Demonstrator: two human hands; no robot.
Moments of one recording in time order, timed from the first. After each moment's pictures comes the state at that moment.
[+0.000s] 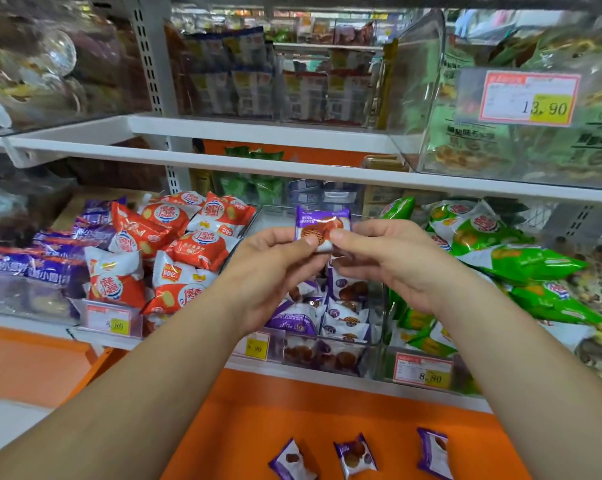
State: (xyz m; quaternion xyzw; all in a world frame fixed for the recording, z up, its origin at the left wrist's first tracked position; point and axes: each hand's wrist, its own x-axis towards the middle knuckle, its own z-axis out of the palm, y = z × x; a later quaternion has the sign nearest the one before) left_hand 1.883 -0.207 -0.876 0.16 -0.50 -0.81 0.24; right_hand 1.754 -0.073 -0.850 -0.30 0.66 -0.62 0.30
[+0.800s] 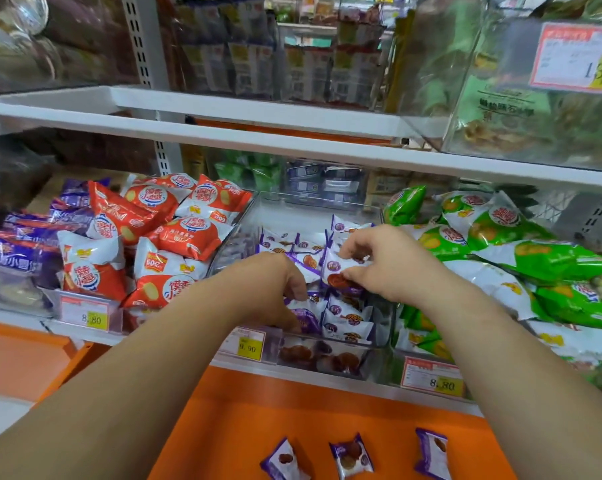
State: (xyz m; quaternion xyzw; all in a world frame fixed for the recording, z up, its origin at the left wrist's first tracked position) left_hand 1.871 -0.248 -0.906 0.16 -0.98 -0.15 -0.03; right_hand 1.720 -0.096 -0.887 -0.46 0.86 -0.22 0.02
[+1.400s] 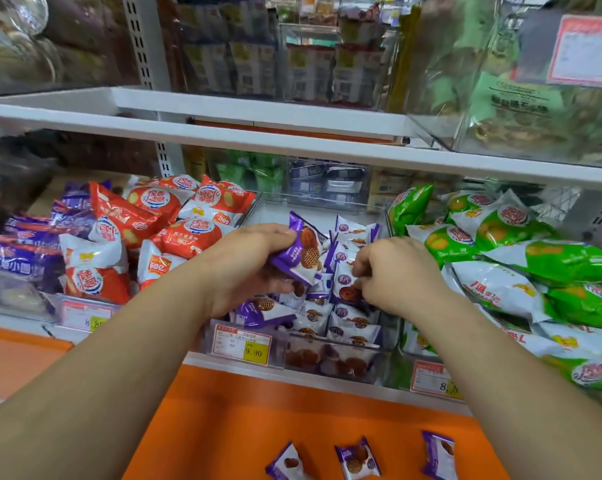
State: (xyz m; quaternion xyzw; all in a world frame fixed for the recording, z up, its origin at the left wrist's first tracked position) left_hand 1.879 -0.252 -0.884 0.25 -0.63 -0.72 0.13; right_hand 1.726 -0.101 -0.900 -0.42 0.90 -0.06 -0.10
